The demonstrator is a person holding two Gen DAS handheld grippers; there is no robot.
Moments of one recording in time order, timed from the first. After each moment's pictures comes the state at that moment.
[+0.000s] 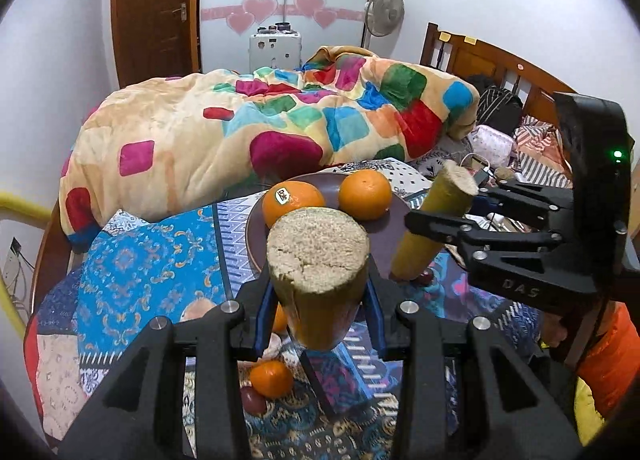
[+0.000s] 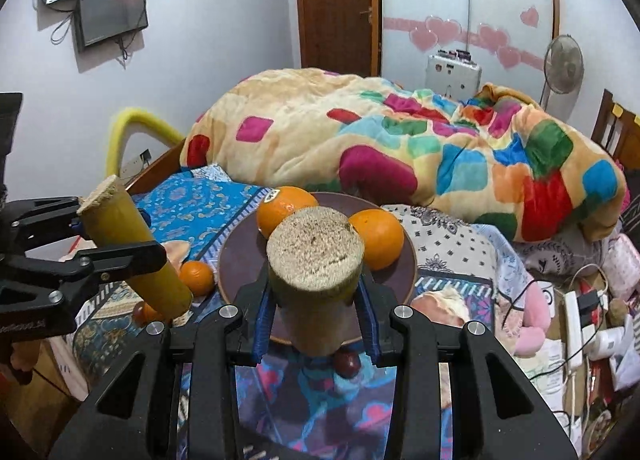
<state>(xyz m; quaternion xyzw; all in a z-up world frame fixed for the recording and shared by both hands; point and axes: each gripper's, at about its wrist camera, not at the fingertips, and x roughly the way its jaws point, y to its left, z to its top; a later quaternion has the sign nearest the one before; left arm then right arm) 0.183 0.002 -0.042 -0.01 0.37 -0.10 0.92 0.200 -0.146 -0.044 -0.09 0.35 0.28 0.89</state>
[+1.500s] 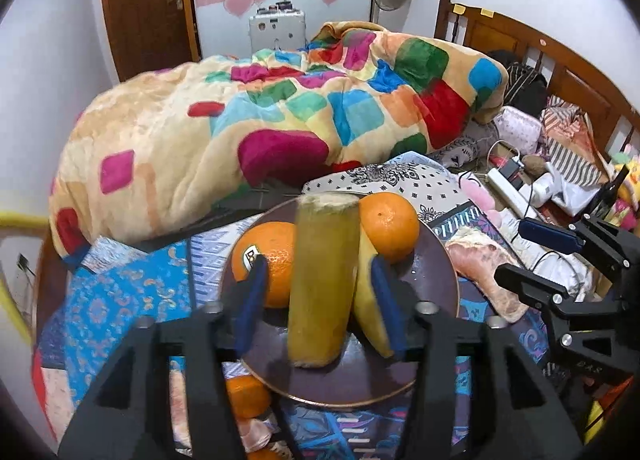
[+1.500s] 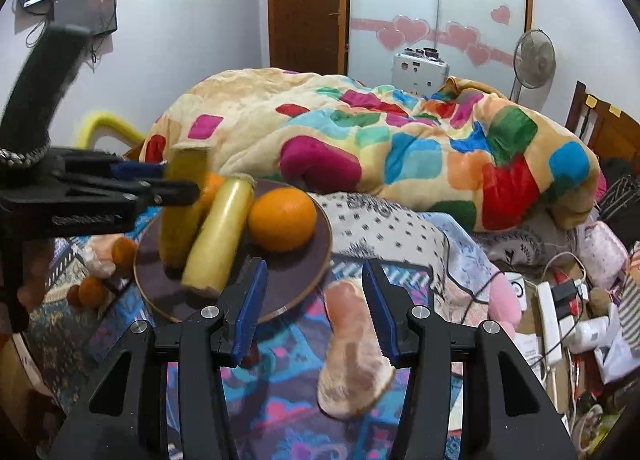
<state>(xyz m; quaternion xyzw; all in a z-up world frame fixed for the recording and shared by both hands) 0.268 -0.039 -0.058 0.03 0.40 -0.07 0.91 0.219 -0.202 -0.061 -0.09 0.34 0.23 0.91</state>
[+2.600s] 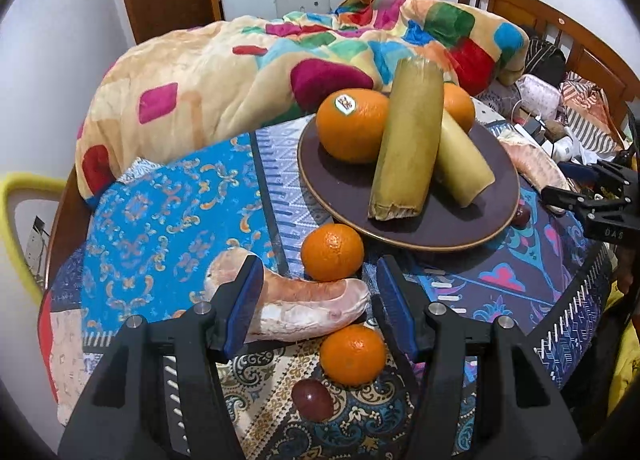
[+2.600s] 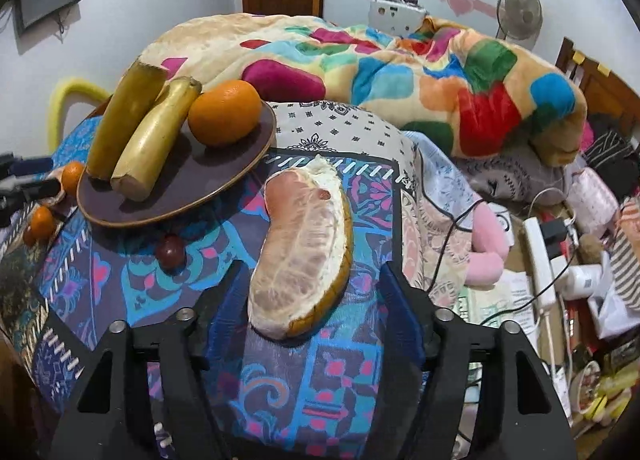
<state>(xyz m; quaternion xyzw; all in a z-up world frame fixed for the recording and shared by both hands) 0.207 0.025 -0.115 0.03 0.45 -0.05 0.89 0.223 -0.236 -0.112 -0.10 0.43 0.19 0.88</state>
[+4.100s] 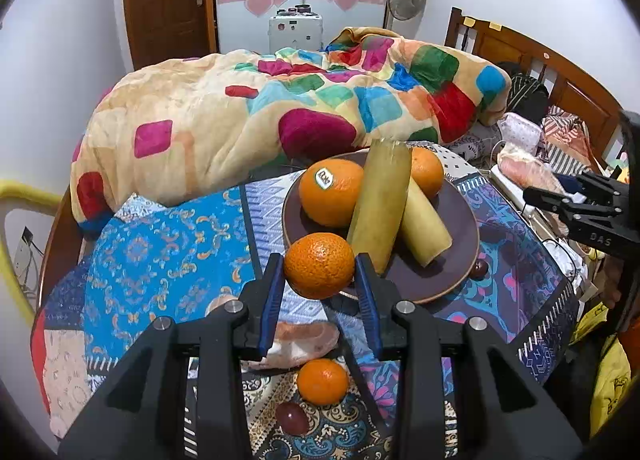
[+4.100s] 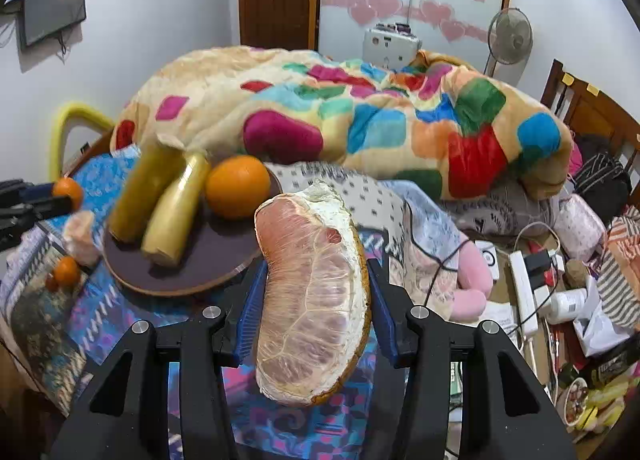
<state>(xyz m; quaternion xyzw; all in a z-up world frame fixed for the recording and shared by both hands) 0.210 0.021 -0.067 0.00 0.40 -0.06 0.91 0.221 -0.224 -0.057 -0.10 0.38 0.18 0.90</state>
